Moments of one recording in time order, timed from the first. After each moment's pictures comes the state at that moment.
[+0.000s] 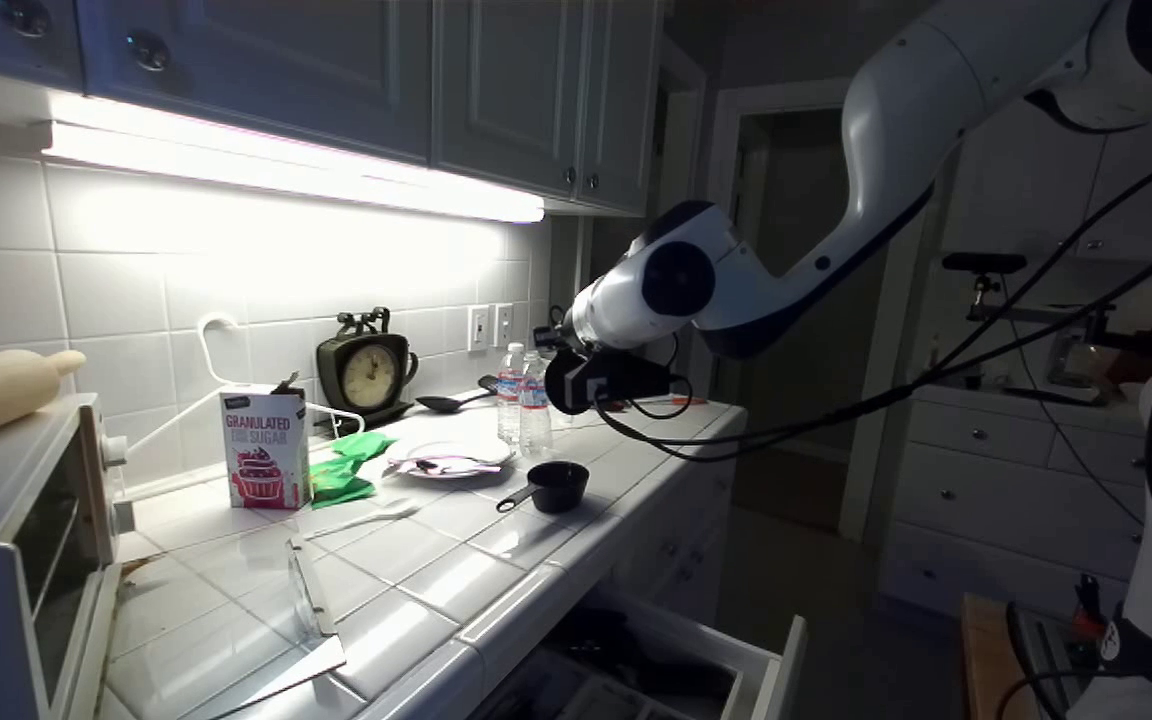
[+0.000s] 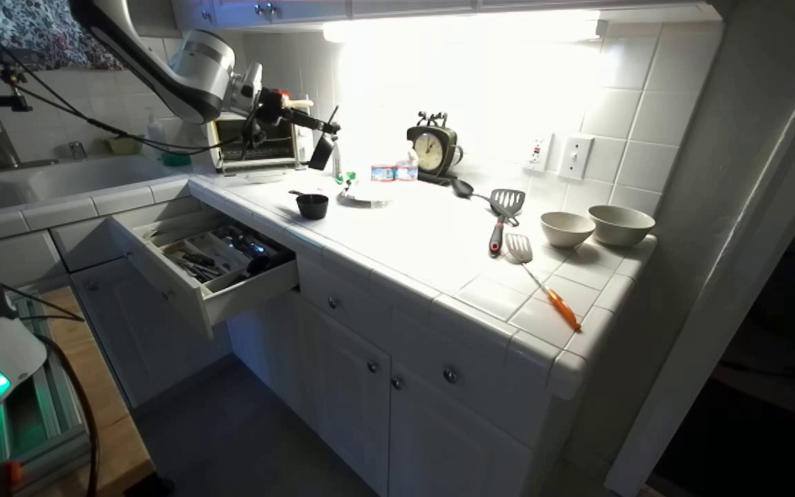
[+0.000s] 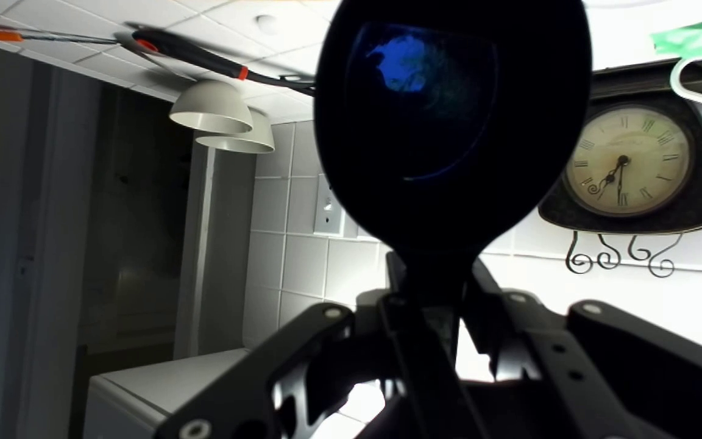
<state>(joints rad) 0.12 0.16 0.08 -2.09 -1.80 2.34 2.13</state>
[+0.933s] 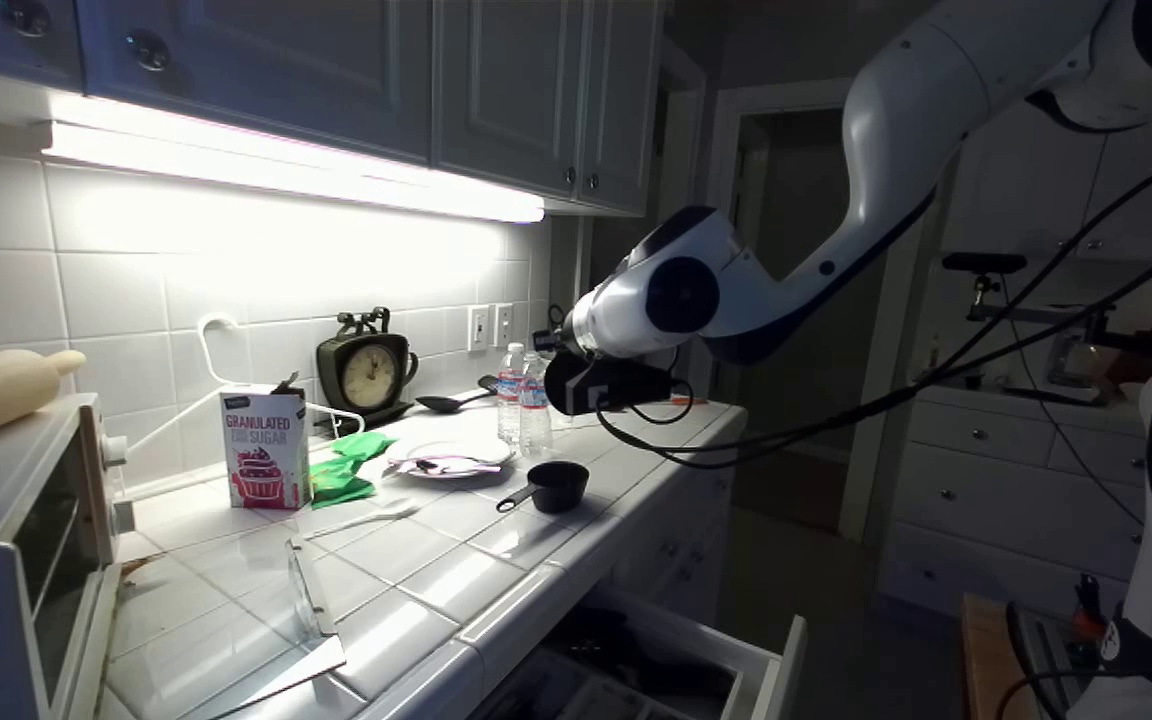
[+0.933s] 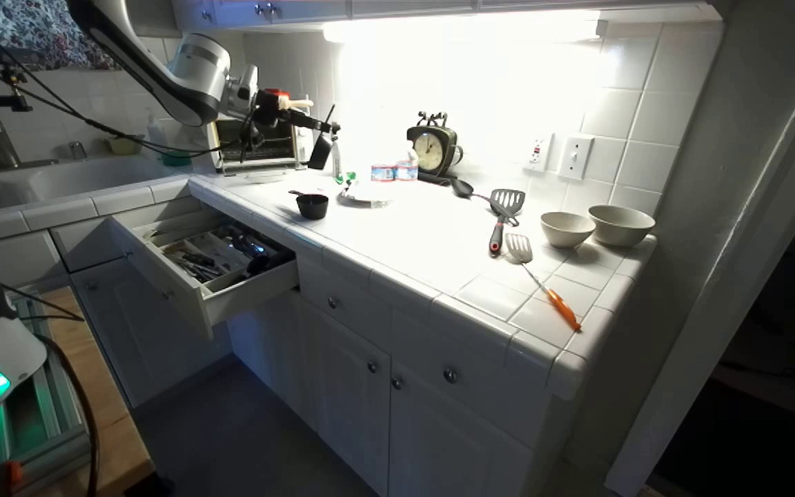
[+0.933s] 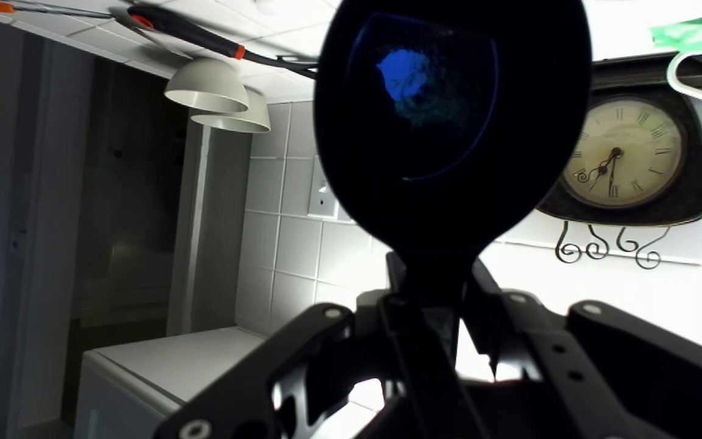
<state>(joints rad) 0.12 0.16 0.10 -2.11 -1.85 2.29 2.16</state>
